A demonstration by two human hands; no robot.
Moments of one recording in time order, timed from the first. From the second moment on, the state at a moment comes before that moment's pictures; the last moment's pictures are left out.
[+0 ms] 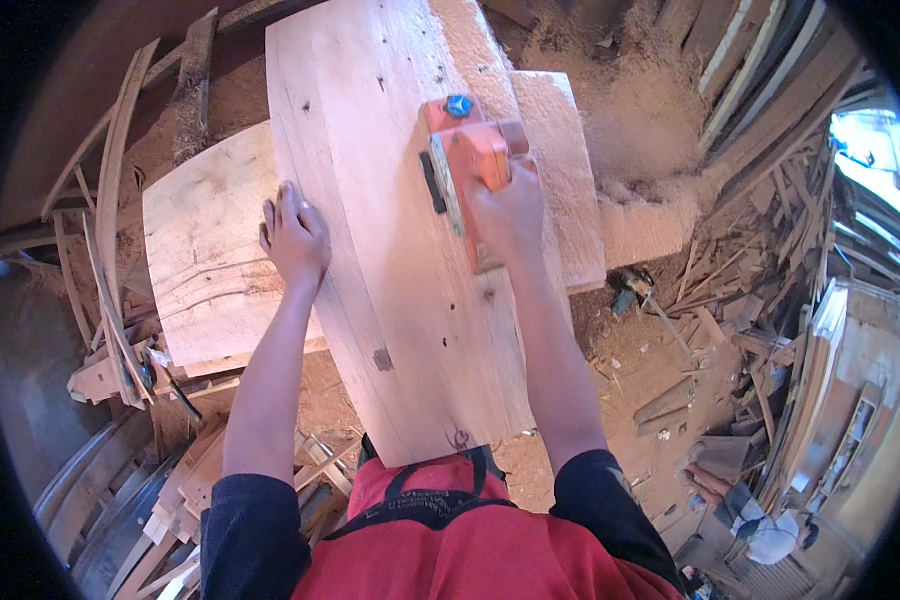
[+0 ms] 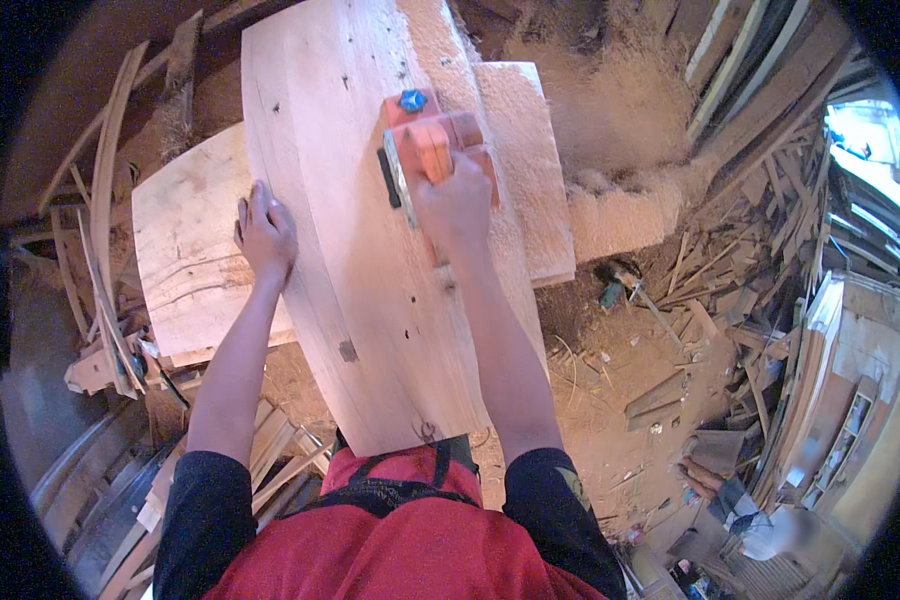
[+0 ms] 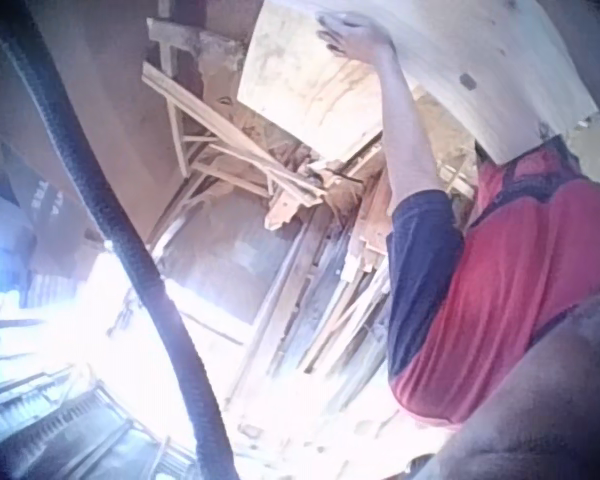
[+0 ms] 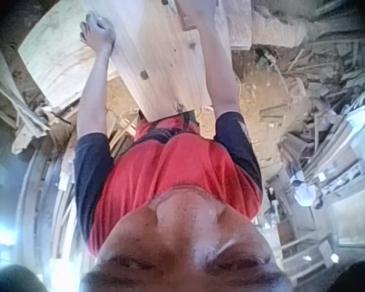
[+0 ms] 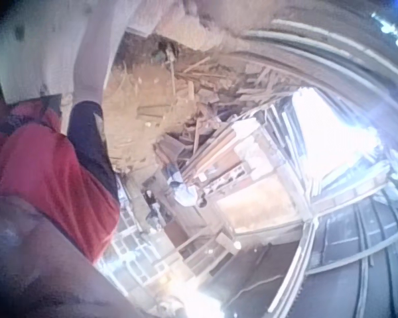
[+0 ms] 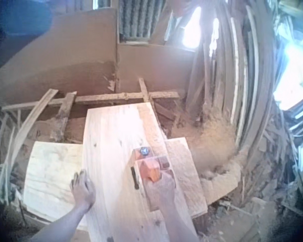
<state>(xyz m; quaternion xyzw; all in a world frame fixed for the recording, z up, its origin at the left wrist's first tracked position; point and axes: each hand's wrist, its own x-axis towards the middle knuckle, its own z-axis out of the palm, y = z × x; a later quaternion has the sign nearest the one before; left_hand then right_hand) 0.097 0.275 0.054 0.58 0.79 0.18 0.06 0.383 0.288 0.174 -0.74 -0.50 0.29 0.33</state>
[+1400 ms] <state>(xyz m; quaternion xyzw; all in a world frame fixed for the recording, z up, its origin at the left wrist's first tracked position) 0.081 0.179 0.066 0.53 0.70 0.46 0.14 0.541 -0.105 0.285 -0.63 -0.05 0.59 0.50</state>
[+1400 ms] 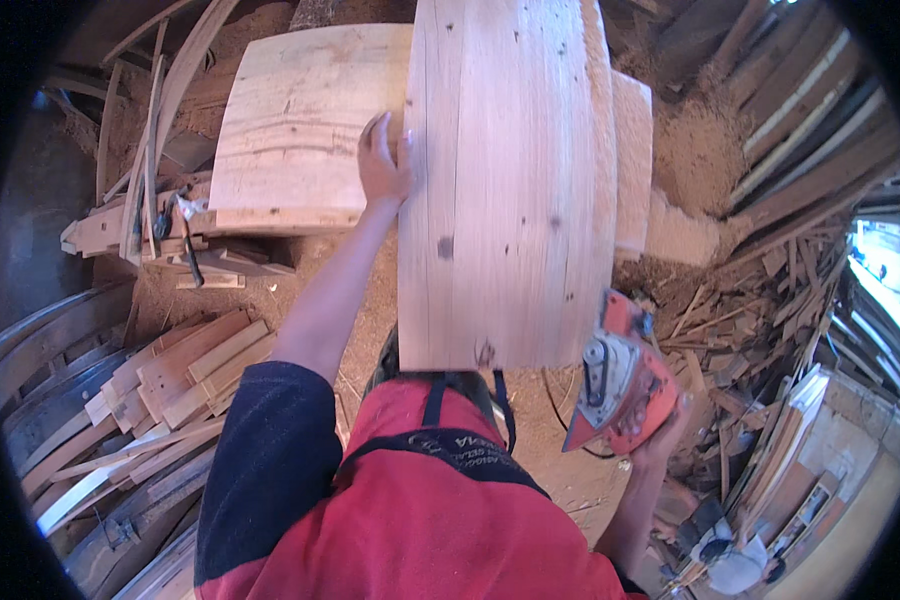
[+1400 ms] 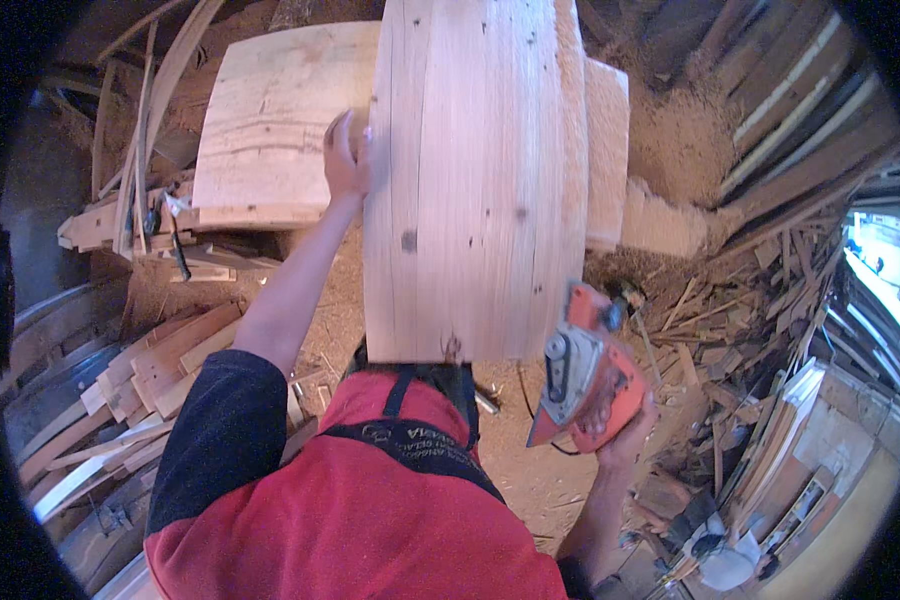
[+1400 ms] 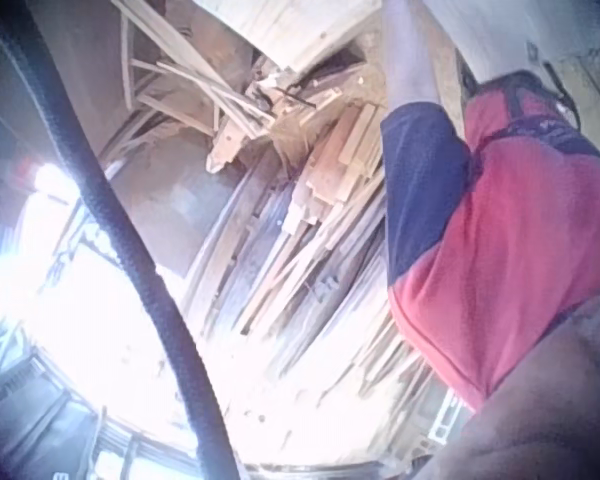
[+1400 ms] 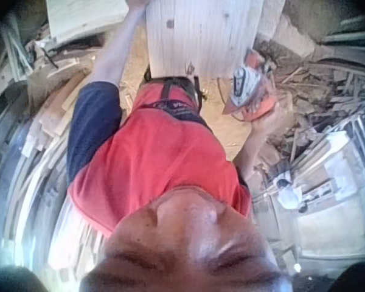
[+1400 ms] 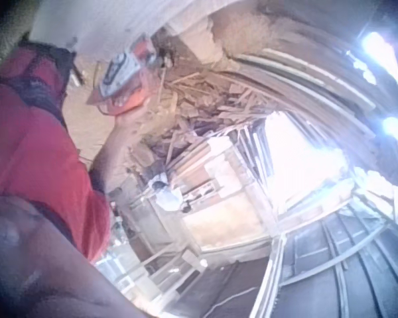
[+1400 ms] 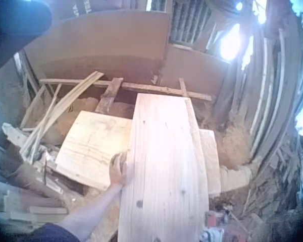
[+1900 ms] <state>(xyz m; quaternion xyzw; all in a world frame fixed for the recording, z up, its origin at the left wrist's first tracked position) 0.138 -0.121 0.058 0.14 0.55 0.40 0.72 0.543 -0.625 0.082 -0.74 0.15 0.32 0.57</state>
